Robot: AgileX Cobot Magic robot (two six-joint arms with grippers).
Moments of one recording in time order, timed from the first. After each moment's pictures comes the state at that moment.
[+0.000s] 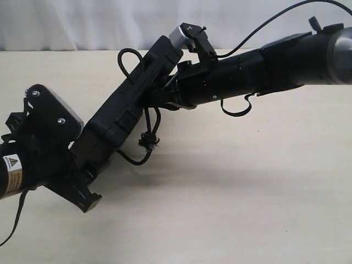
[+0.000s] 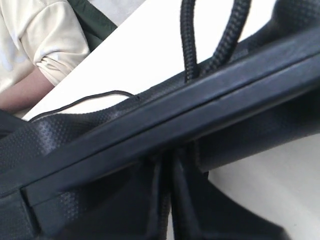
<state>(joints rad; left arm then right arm) -0.60 1.20 -0.41 1.58 0.19 -1.43 0.39 1.87 -1.15 1.48 0.78 -1.39</state>
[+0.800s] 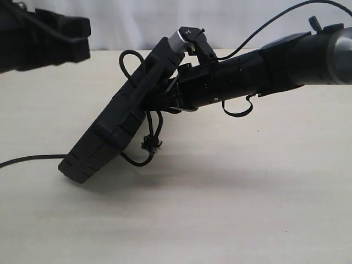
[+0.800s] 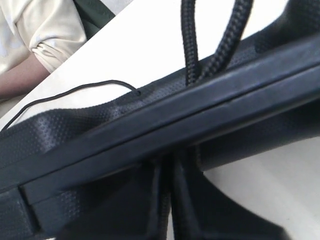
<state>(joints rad) -0.41 1.10 -0.73 1.36 0.10 -1.54 0.39 1.87 -1.15 1.44 0.78 -1.41</state>
